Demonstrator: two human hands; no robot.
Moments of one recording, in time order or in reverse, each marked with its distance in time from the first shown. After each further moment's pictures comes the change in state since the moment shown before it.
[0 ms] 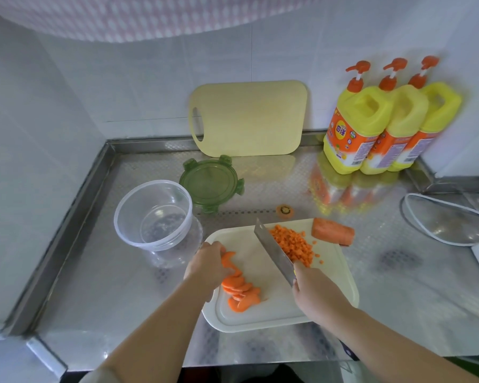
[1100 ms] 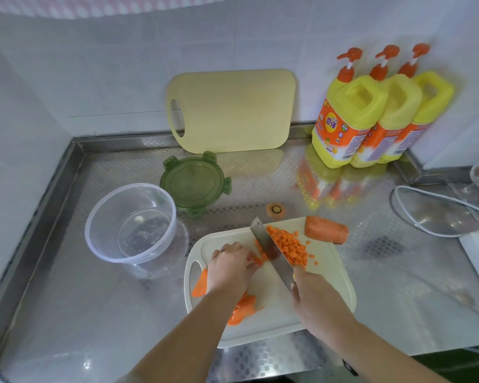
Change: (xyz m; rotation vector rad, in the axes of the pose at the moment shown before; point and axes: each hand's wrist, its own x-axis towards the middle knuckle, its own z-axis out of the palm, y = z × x) left_hand 0.014 0.045 0.035 0.080 0.149 0.293; right_hand -0.007 -0.011 -0.004 0.065 0.069 0.082
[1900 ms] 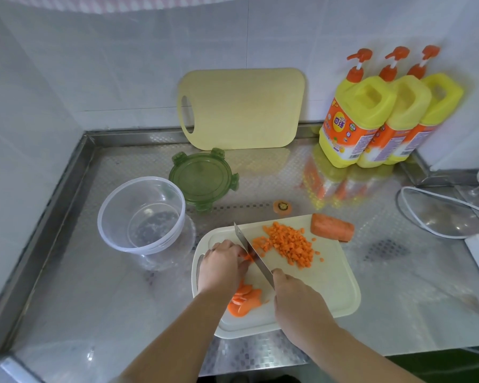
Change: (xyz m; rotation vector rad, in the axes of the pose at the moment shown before) left_hand -0.014 -0.021 -0.001 0.041 0.065 -0.102; right_hand -0.013 -0.038 0.013 -0.061 0.004 -0.081
